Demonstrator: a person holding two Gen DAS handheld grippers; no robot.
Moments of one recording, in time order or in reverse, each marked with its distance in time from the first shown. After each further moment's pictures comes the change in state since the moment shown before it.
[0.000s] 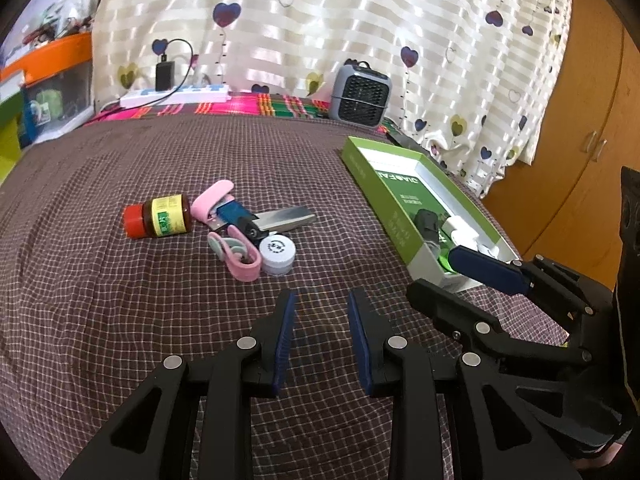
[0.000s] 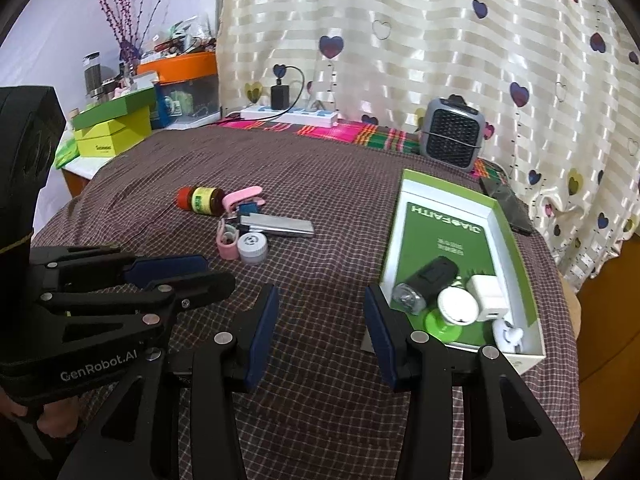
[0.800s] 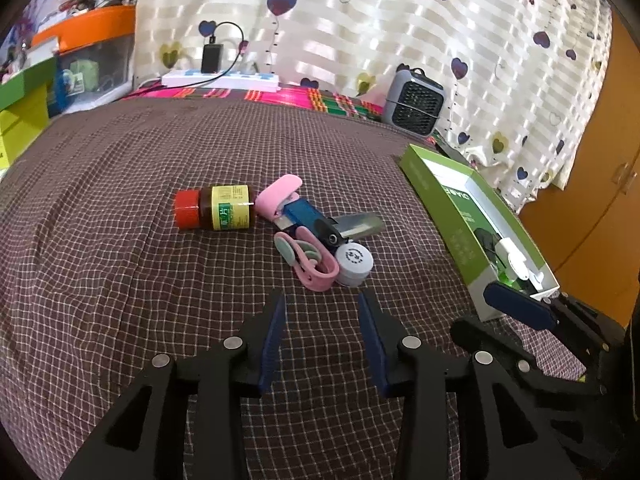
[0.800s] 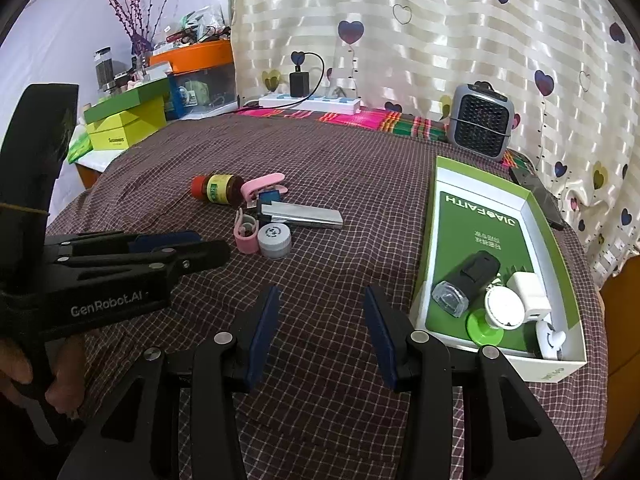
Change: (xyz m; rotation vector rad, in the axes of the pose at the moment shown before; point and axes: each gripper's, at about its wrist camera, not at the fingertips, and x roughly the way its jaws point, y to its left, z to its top) left arm 0.014 0.045 0.005 -0.101 0.000 0.082; right arm 0.023 0.008 -0.001 -0.002 0.029 0.077
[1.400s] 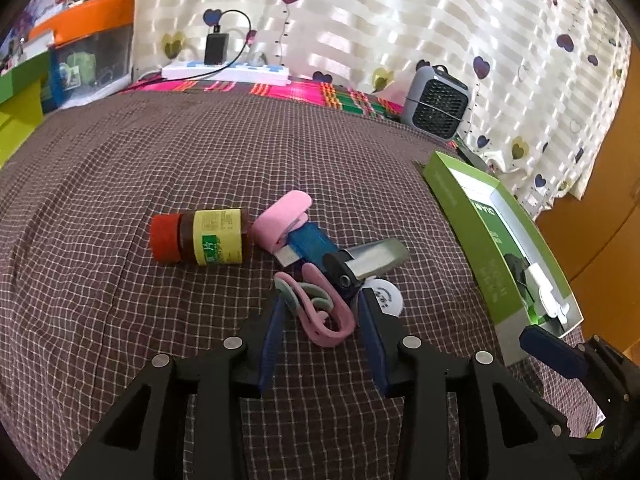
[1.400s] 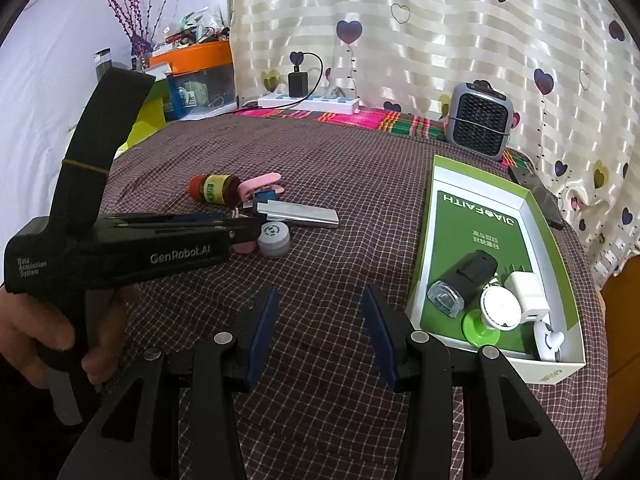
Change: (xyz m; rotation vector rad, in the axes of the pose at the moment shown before) left arm 0.038 0.005 0.025 -0.036 0.025 0.037; right arm 0.002 -0.008 0.000 0.008 0.000 -0.007
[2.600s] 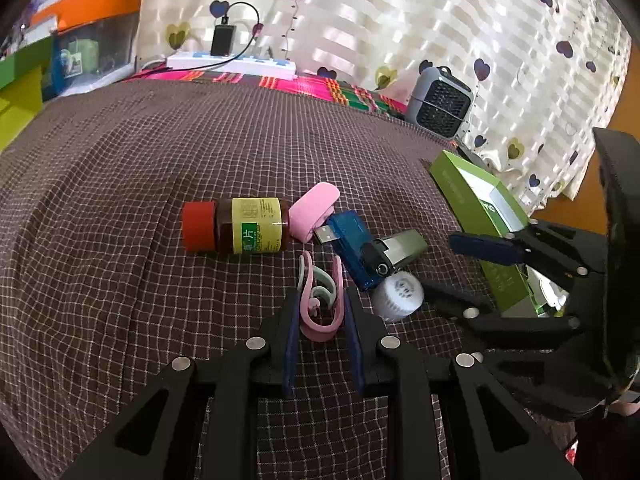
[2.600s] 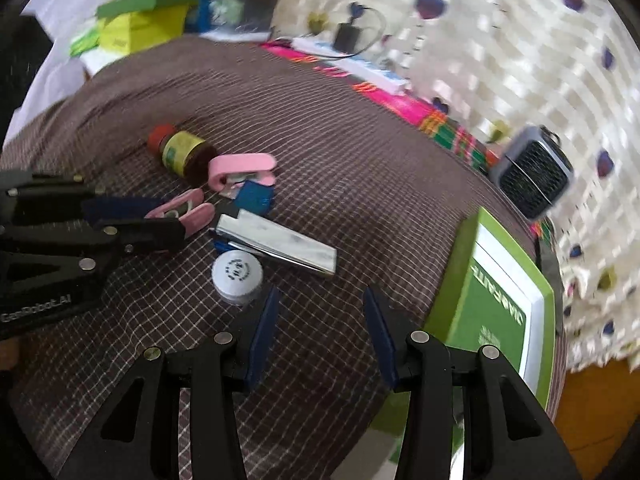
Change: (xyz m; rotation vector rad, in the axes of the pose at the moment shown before) left arm -0.005 0.026 -0.006 -0.009 0.015 -0.048; right arm 0.084 0.018 0.054 -0.394 0.201 -0.045
